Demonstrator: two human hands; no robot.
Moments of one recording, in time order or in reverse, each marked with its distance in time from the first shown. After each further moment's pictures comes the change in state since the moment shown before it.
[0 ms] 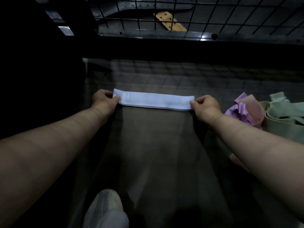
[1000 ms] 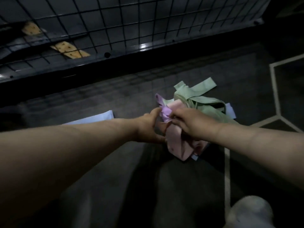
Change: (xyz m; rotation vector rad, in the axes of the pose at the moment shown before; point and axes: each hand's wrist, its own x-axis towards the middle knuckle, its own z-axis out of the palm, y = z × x) left_hand -0.232 0.185 0.184 0.766 -1.104 0.684; right_hand -0.052 0.147 -0.199 -0.381 -0.191 -0.525
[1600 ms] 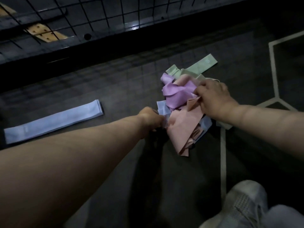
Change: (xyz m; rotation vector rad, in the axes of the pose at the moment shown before) left_hand 0.057 0.021 0.061 -0.690 0.147 -0.323; right_hand -0.021 0.074 -0.014 -0.367 0.115 0.365
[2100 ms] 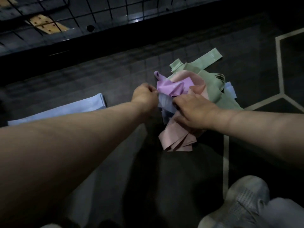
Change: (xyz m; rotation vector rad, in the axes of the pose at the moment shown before) left_hand 0.007 0.015 -0.025 -0.058 0.321 0.225; right_hand -0.018 -0.060 0.011 -0.046 -0.098 -0.355
